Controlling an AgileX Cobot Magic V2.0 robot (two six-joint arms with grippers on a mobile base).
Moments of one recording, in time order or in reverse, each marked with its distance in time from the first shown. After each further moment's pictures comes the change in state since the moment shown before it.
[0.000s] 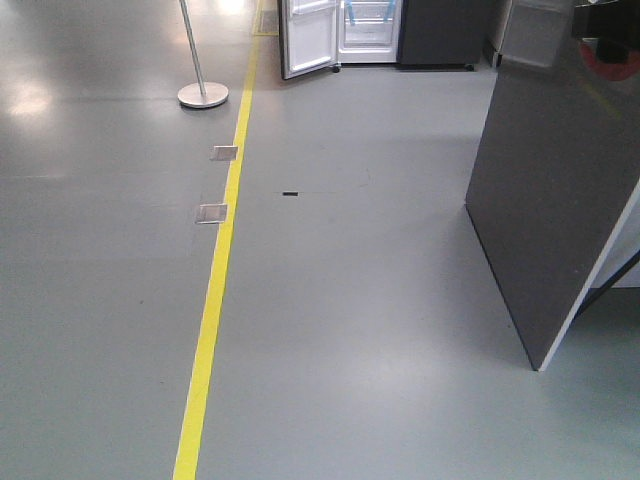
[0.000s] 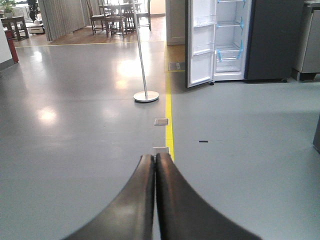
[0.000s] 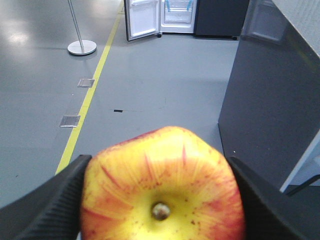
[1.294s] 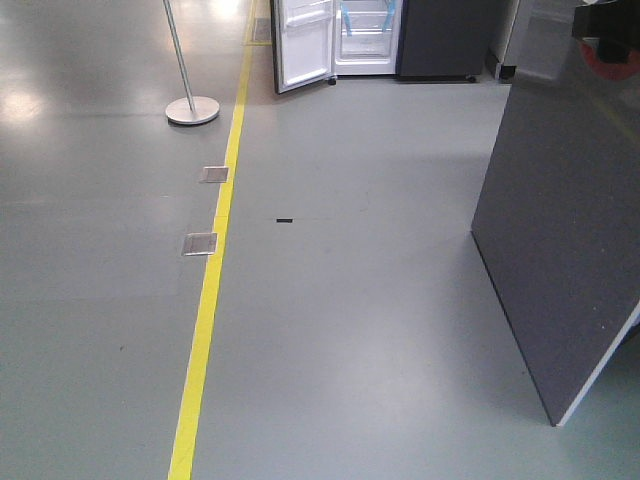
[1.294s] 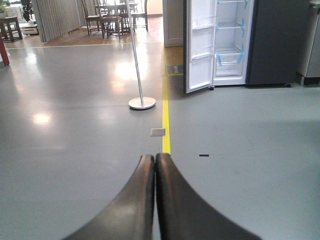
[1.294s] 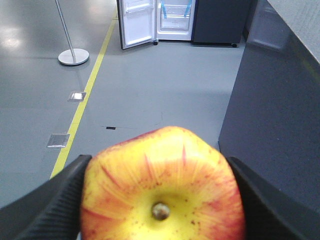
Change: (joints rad) left arm 0.000 0.000 0.000 0.000 0.000 0.000; right arm 0.000 0.000 0.000 0.000 0.000 0.000
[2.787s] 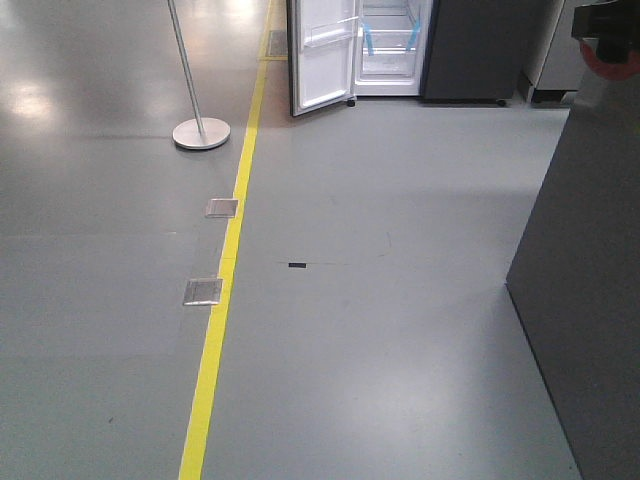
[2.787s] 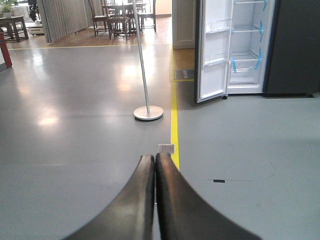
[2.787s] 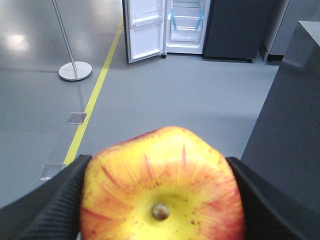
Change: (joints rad) left arm 0.000 0.000 0.000 0.000 0.000 0.000; right arm 0.000 0.000 0.000 0.000 0.000 0.000
